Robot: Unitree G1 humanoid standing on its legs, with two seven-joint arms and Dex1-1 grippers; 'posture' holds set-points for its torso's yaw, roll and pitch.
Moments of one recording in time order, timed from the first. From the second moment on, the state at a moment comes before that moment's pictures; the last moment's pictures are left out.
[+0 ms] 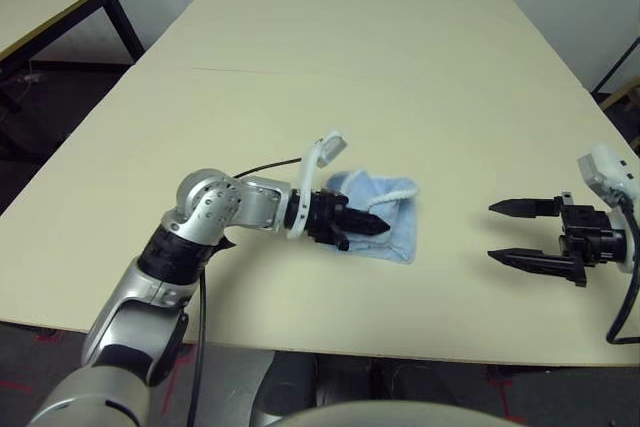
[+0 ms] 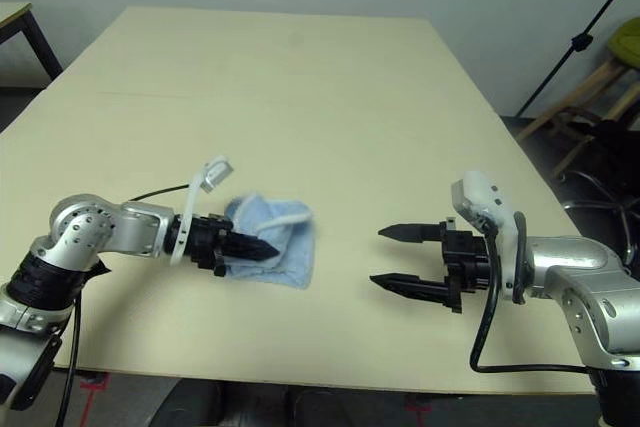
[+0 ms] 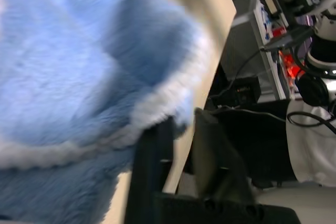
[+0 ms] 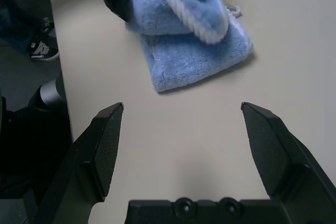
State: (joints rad) left arm -0.65 0.53 -0.30 -0.12 -1.11 1.26 -0.57; right arm -0.02 -0.99 -0.25 -0.22 0.62 0.55 1.31
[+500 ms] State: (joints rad) left arm -0.75 0.54 -0.10 -0.19 -1.09 1.31 -0.68; right arm -0.12 -0.92 -0.19 -0.06 0.58 0.44 1.35
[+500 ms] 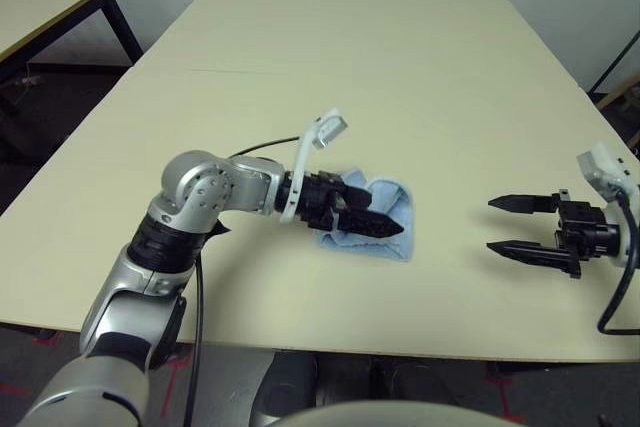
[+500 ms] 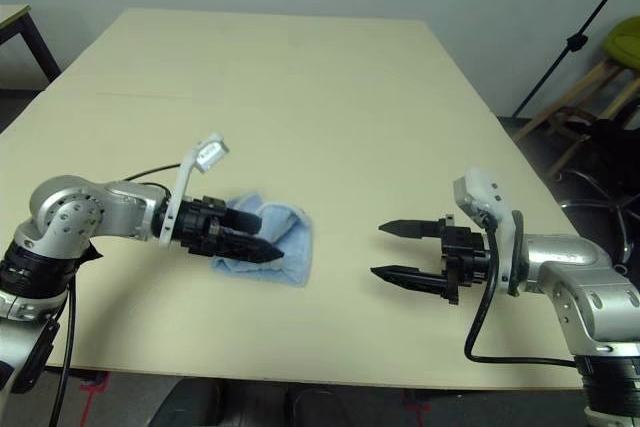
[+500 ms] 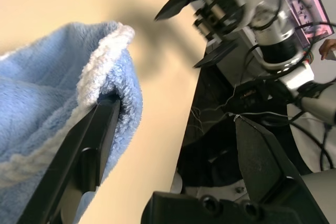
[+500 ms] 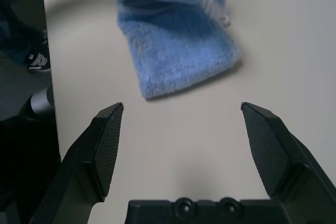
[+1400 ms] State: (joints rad) left arm -0.89 0.47 -0.44 -0.03 -0.71 1.14 -0.89; right arm -0.14 -0.89 -0.18 -0.09 0.62 0.50 1.30
